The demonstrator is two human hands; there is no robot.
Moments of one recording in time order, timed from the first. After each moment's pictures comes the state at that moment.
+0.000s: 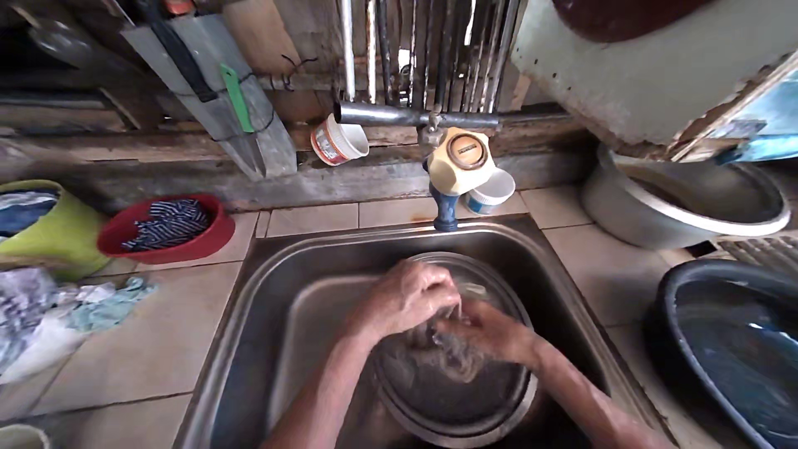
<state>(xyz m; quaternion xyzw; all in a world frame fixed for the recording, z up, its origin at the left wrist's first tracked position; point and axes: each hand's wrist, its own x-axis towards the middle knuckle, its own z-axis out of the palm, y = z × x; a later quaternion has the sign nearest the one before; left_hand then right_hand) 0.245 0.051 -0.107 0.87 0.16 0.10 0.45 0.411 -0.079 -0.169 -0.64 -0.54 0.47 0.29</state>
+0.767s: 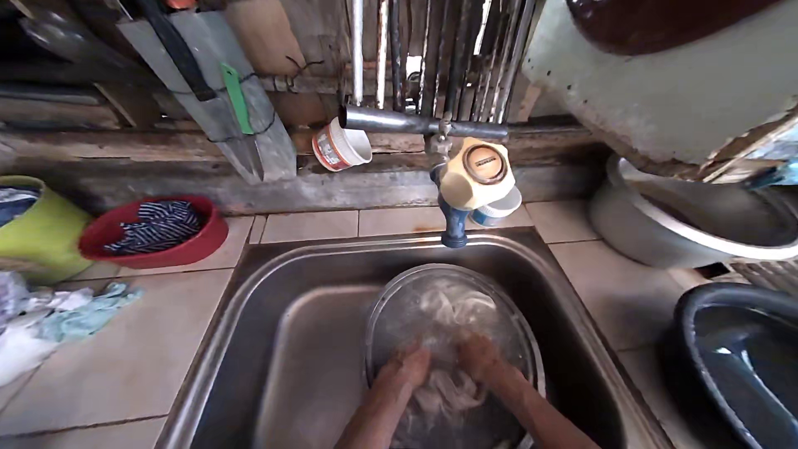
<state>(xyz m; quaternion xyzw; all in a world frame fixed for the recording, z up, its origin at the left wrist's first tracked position) 0.268 0.012 -0.269 0.81 0.36 -0.30 0.36 0.410 -0.065 -0.266 -0.77 -0.49 0.41 -0.04</state>
